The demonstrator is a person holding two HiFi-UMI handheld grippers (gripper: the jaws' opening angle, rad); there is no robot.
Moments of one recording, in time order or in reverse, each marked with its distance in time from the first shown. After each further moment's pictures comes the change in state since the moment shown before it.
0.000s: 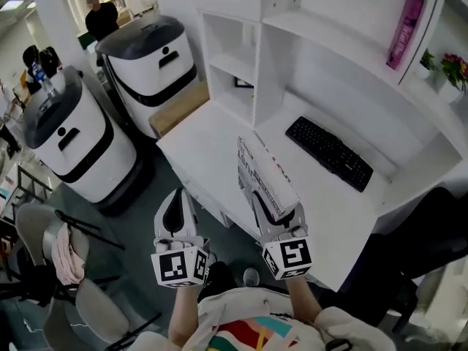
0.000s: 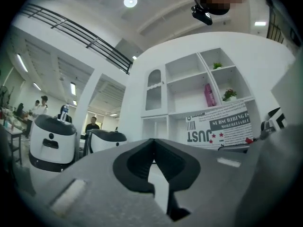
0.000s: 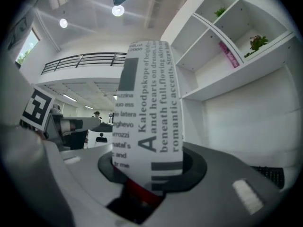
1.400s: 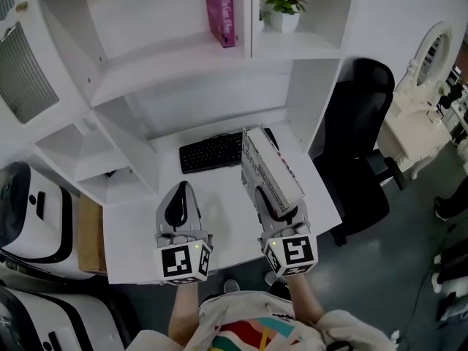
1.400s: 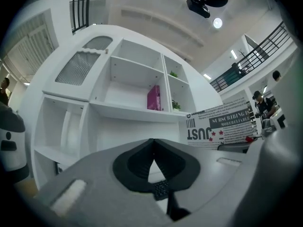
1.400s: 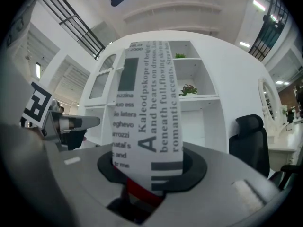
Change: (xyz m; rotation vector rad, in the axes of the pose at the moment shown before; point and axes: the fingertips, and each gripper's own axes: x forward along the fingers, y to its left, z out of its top) left arm 0.188 -0.199 0.003 -0.103 -0.007 -1.020; right arm -0.065 -0.126 0.041 -0.069 -0.068 -1.044
